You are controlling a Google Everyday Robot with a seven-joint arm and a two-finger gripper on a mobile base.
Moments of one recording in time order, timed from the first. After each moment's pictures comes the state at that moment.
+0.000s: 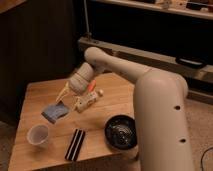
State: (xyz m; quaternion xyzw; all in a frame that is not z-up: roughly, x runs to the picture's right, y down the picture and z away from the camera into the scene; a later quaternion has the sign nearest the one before) arm -0.211 0.076 0.641 -0.23 -0.69 -0.42 0.54
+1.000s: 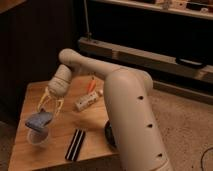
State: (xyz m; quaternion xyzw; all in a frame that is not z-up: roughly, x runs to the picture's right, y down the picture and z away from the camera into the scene) arm -0.267 0.099 0.627 -0.26 -0.73 -0.47 0.43
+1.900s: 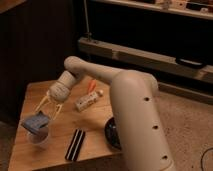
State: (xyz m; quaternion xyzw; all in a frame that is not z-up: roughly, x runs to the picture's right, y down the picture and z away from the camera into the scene) arm -0.271 0.101 0.640 -0.21 -0.76 -0.38 0.48
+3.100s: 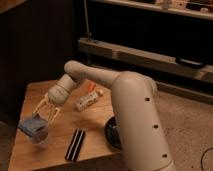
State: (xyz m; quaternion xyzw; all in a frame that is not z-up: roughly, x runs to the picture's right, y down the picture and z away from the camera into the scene) arm -0.293 0.130 0.627 -0.23 -0.79 -0.38 0.43
